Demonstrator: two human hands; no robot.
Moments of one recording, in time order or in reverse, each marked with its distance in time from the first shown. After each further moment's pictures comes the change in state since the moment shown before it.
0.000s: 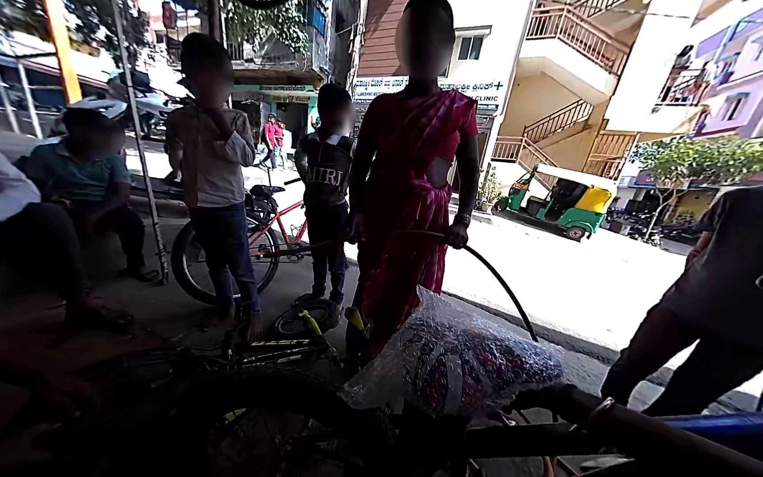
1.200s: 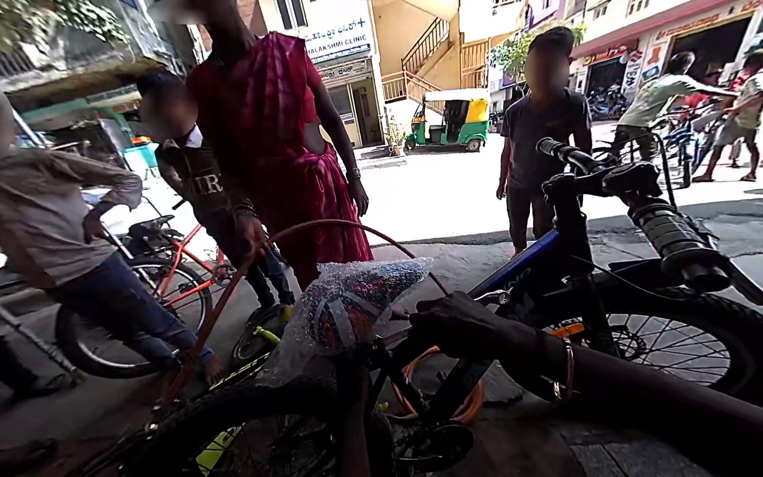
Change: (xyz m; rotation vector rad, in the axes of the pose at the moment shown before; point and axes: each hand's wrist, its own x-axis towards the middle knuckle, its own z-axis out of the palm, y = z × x) left_hand 0.044 -0.083 0.006 -0.173 0.046 0.011; right_hand -0.036 -0.005 0.035 0.103 0.630 0.018
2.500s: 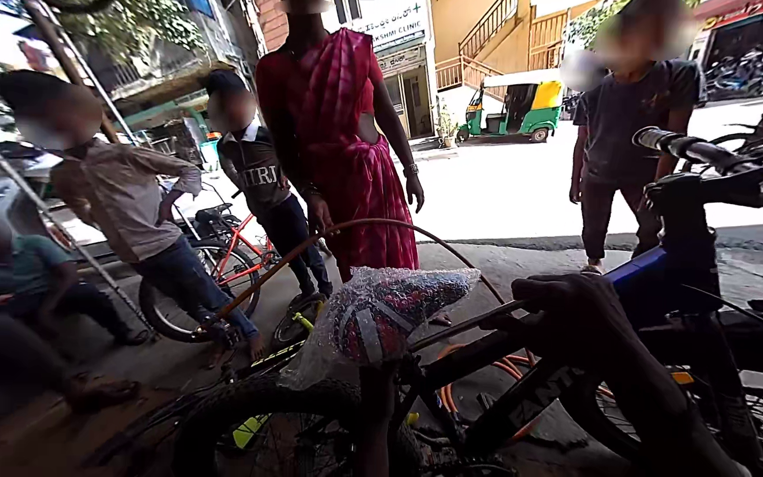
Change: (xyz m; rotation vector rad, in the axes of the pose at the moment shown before) left_hand 0.009 -0.011 0.001 -0.051 0.070 0.002; right_hand -0.020 0.051 -0.016 -0.121 0.635 0.229
